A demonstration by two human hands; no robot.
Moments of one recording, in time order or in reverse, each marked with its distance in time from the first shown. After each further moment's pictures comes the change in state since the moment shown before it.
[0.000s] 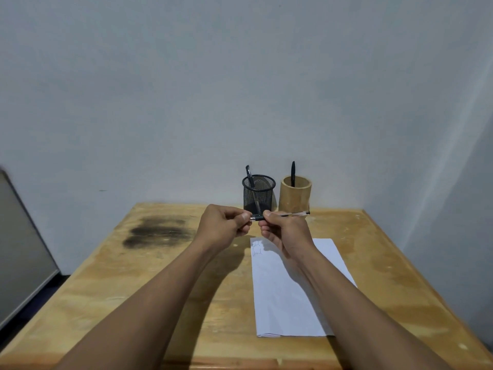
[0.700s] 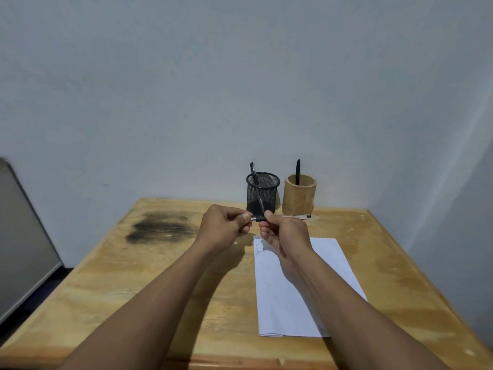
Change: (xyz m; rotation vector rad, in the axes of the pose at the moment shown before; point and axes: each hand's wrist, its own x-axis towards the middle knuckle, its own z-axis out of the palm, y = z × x) left_hand 0.002 -0.013 -0.005 0.000 -0.001 0.010; right_hand -0.007 0.005 0.013 0.023 0.101 0.046
